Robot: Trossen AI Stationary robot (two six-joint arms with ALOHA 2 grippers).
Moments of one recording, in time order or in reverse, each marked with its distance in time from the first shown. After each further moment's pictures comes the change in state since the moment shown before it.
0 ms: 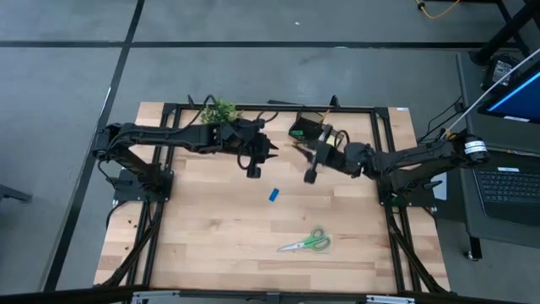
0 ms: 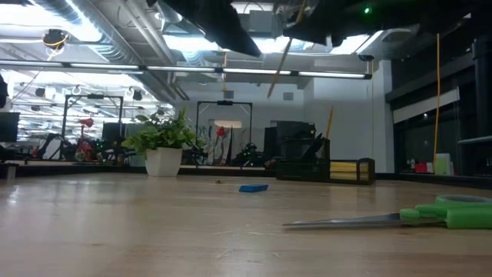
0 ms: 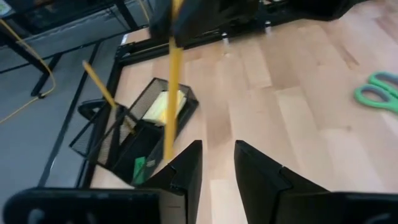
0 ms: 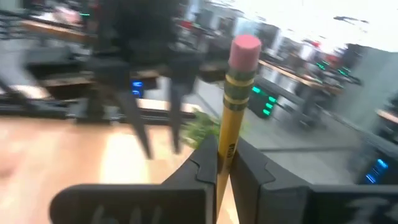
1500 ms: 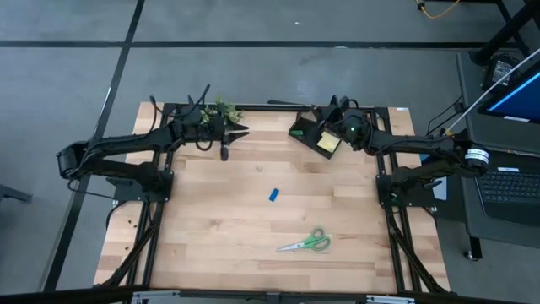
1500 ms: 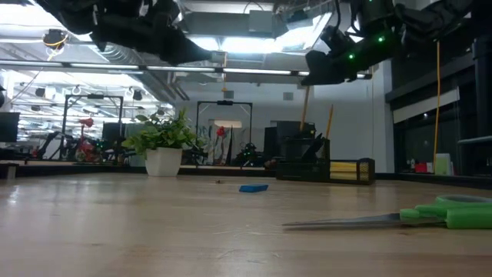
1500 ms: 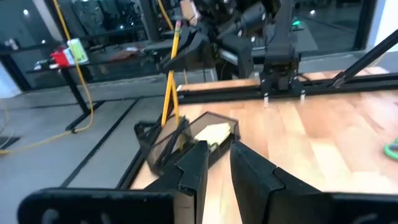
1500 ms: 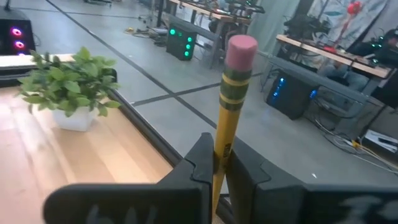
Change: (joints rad) left arm 0.326 -0.415 -0.587 0.560 0.282 -0.108; right arm -0.437 0.000 0.000 -0.159 -0.040 0.110
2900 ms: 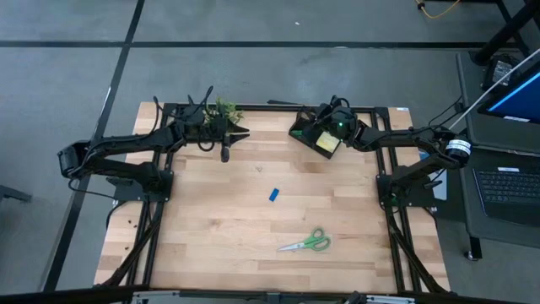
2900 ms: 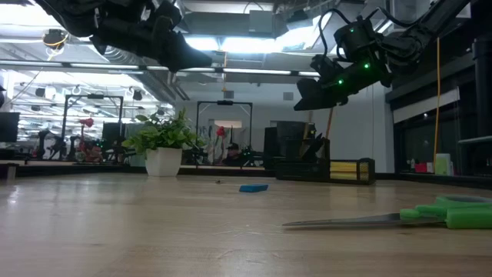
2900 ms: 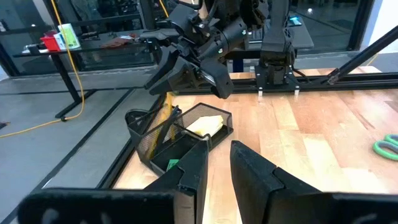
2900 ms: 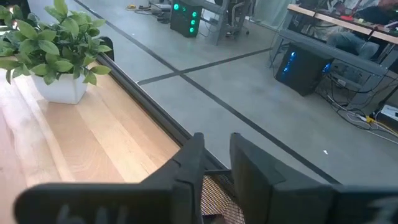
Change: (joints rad) left arm -0.007 0.019 -0.007 -0.010 0.003 -0.042; right arm -0.093 0.194 0.001 0.097 -0.102 0.048
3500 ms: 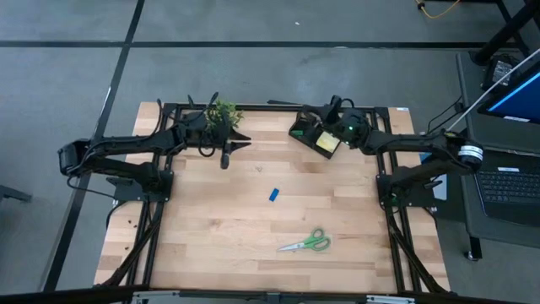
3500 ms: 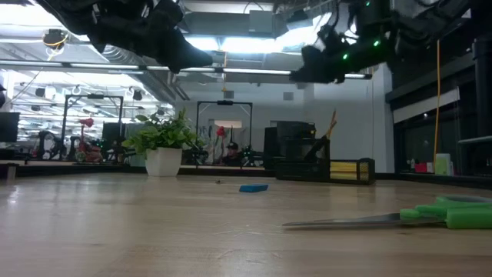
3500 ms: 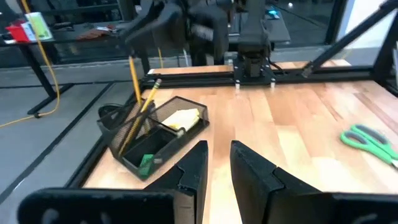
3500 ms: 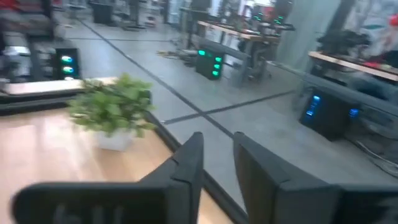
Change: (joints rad) left arm -0.066 0.000 0.000 -0.040 0.006 -0.018; right arm 0.089 -0.138 -0.001 0.044 -0.050 -0.031
